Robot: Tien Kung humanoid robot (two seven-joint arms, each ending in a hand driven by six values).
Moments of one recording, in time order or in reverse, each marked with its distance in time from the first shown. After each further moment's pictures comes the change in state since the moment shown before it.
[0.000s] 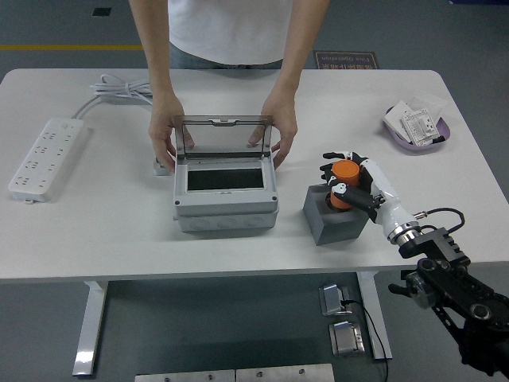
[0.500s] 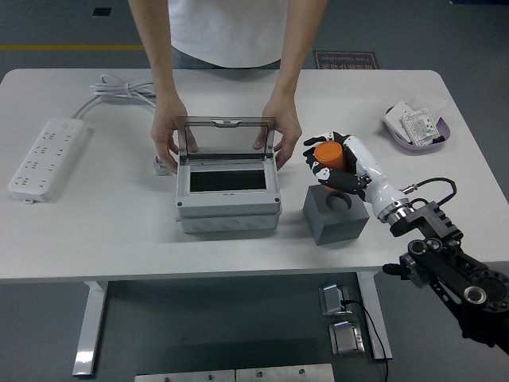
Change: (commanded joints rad) left arm -0.004 -0.003 0.030 0.003 -0.025 0.001 0.000; right arm 0.141 -0.038 -0.121 0.074 -0.147 -0.027 -0.063
